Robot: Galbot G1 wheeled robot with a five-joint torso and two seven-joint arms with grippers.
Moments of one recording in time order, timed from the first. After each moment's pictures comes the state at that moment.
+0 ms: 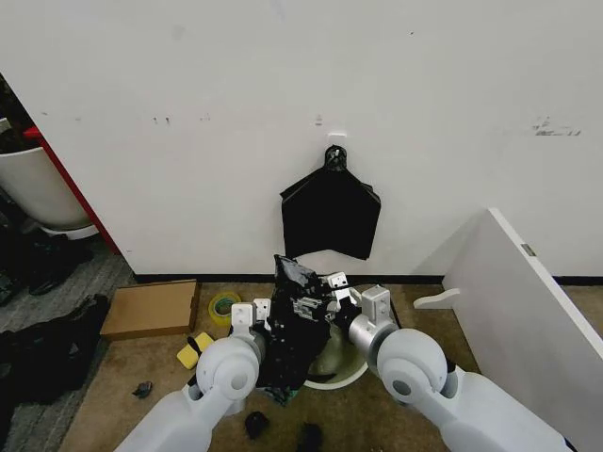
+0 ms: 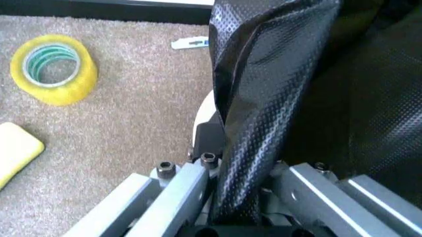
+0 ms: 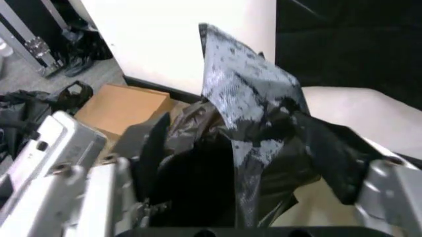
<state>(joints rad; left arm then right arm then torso) 1.07 -1.11 0.02 -2.04 -1.05 0.69 -0.77 -0.92 0.96 -0.18 2.13 0.87 -0.51 0.41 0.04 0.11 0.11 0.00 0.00</state>
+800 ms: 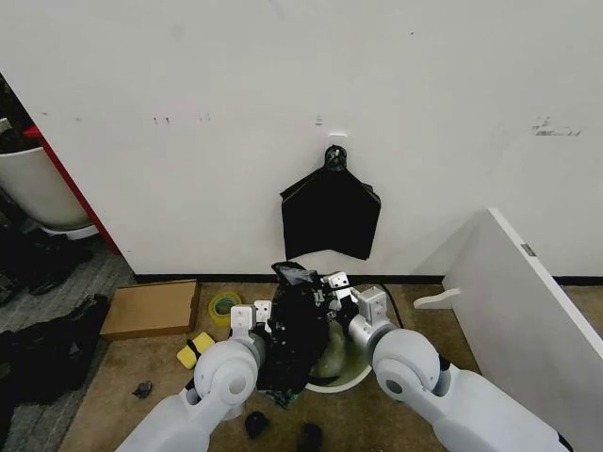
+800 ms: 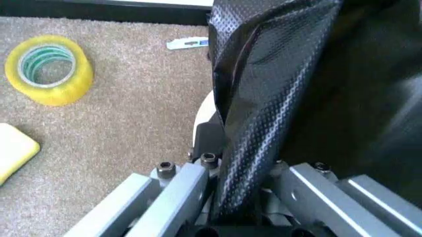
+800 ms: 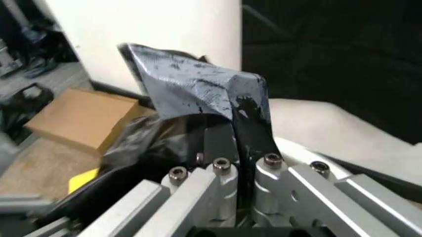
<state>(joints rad) 1.09 -1.10 0.01 -2.06 -1.04 0.68 -0.75 -0.91 0.96 -0.19 2.08 0.76 -0.47 0.43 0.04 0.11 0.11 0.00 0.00</state>
